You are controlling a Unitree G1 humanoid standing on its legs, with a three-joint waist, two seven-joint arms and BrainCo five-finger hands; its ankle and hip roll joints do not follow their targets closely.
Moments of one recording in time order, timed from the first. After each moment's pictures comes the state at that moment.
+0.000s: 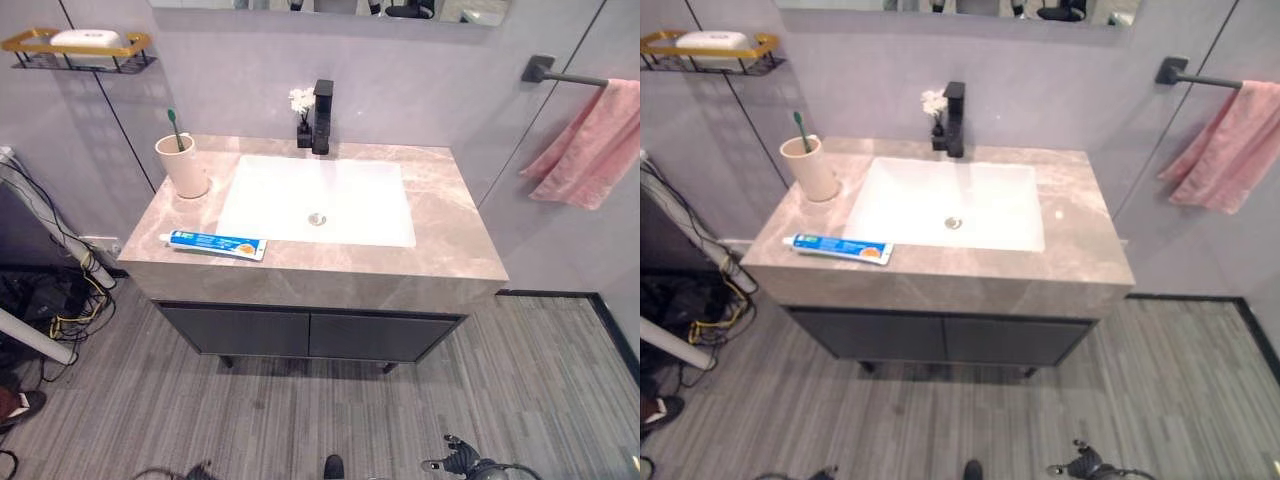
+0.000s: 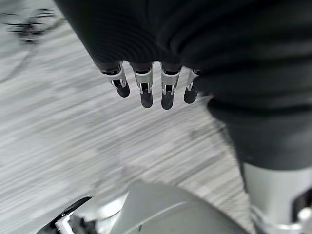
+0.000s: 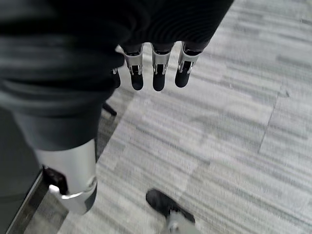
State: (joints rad) left arm -0.10 0.29 -0.29 1.39 0.15 -0.07 0.08; right arm -0.07 -0.29 0.29 1.28 -0.04 -0.07 -0.05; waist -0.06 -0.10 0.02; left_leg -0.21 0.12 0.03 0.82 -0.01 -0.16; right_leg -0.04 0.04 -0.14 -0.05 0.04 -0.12
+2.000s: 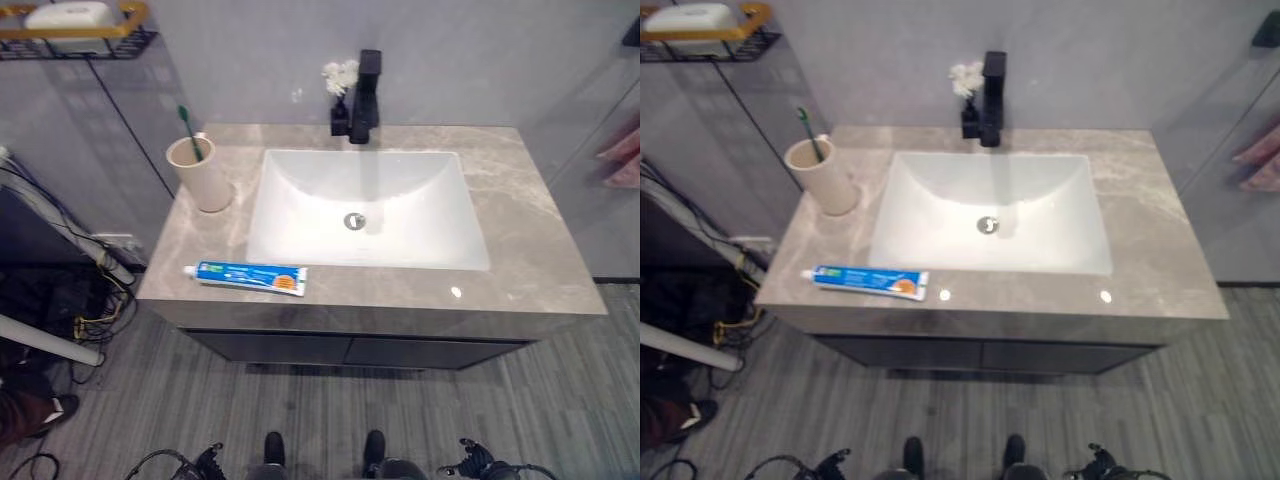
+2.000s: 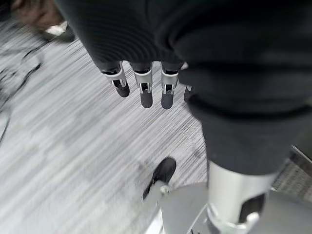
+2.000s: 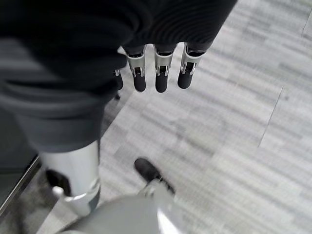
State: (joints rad) left arm -0.01 0.34 -0.51 1.18 0.28 -0.11 0.11; right arm -0.05 -0.35 0.31 1.26 -0.13 -0.08 -0.09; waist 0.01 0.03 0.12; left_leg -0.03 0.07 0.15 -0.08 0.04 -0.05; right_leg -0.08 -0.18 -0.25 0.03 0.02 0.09
